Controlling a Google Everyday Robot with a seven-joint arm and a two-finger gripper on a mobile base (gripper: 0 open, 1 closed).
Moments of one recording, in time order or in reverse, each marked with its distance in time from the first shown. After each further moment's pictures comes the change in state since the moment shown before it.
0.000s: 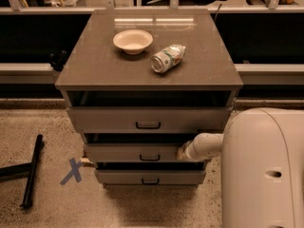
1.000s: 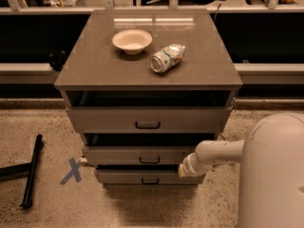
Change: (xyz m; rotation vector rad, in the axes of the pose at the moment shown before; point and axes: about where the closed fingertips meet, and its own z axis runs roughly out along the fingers) arm 0.082 0.007 -0.026 -0.032 0.196 -0.176
